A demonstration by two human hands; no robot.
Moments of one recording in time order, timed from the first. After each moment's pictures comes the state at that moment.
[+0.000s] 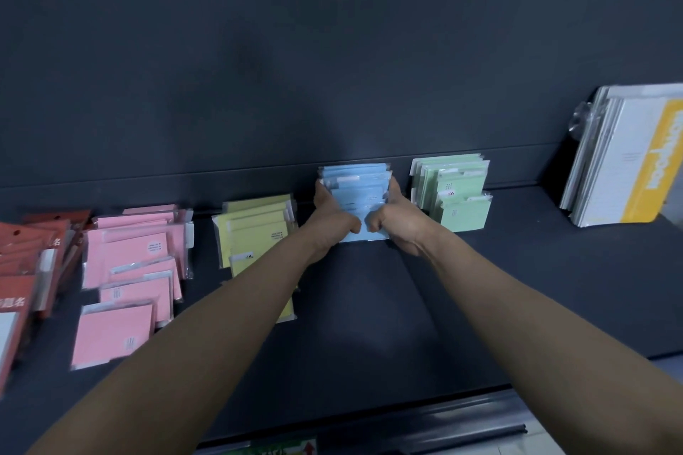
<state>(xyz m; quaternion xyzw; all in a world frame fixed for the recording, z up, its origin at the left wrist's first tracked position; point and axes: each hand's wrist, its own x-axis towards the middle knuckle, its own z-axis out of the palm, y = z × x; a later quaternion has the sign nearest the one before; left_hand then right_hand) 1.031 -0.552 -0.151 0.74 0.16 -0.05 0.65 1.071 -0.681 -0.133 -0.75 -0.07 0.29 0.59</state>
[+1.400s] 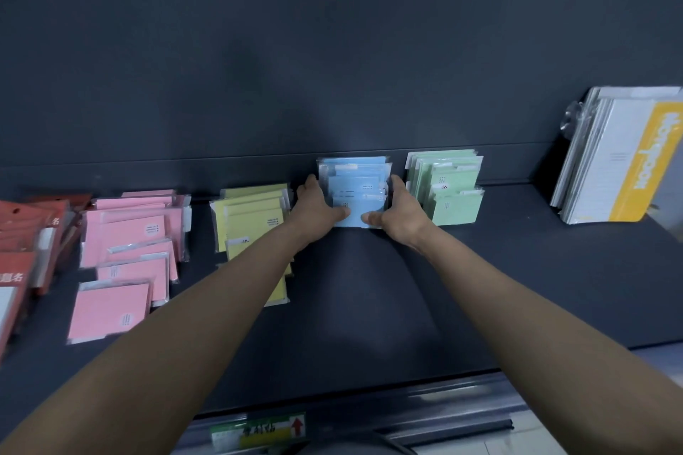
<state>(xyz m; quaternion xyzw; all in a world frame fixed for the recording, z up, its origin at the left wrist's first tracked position) 1.021 -0.546 -0.147 0.87 0.19 0.01 0.45 1.065 -0.700 -0.140 -0.85 -0.11 0.16 0.48</state>
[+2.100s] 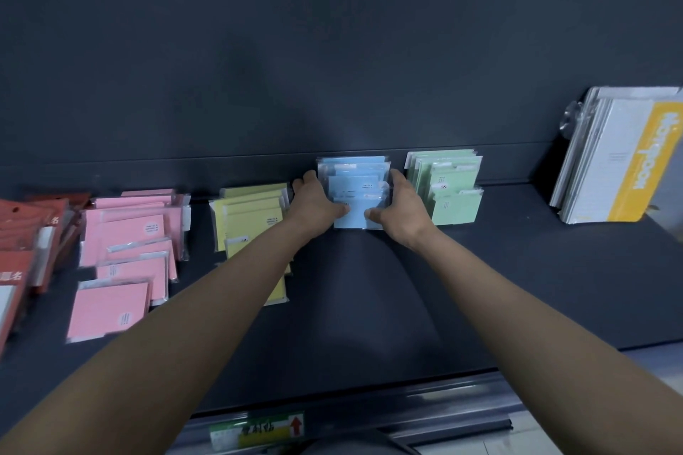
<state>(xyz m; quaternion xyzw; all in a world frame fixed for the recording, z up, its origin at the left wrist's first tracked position) 1.012 -0.555 -0.125 0.88 0.21 0.04 0.44 1.060 -0.697 -0.134 -0.88 -0.13 0.09 0.44</state>
